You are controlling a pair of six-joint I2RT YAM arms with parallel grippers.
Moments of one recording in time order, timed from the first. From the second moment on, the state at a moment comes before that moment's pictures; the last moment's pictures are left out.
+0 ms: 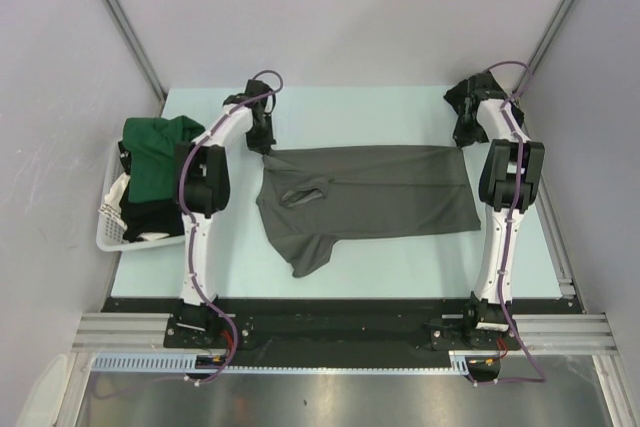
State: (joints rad) left arm -0.18 2.38 2.02 -0.82 -0.06 -0.29; right arm -0.09 2.43 2.11 -0.79 0.08 0.23
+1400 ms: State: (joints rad) left arm -0.32 1.27 1.10 -0.65 0.03 -0.29; right arm 0.11 1.66 1.62 -0.78 0.47 0.27
